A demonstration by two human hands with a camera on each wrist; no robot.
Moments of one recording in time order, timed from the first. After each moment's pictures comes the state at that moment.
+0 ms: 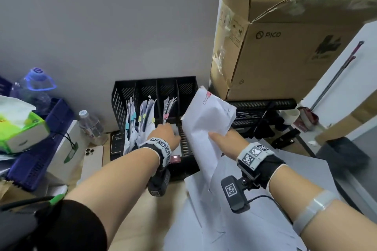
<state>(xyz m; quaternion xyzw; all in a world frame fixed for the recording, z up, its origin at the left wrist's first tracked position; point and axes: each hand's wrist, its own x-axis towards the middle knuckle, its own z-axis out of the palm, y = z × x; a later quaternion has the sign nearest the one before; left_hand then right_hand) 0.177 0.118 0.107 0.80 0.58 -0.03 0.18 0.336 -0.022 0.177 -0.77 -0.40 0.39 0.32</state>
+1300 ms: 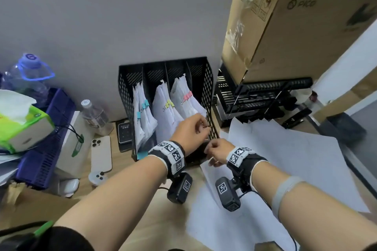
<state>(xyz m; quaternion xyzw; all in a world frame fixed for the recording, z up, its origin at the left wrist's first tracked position) 0.160 0.088 0.090 0.80 0.36 0.22 0.42 0.280 0.004 0.063 -0.77 -0.32 0.49 0.24</state>
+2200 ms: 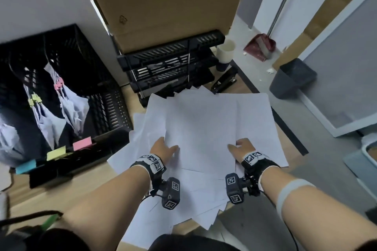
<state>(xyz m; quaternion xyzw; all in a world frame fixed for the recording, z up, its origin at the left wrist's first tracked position) 0.351 -0.039 -0.054 0.69 0.57 -0.09 0.45 0.559 -0.216 -0.054 -0.88 -0.08 0.43 0.17</state>
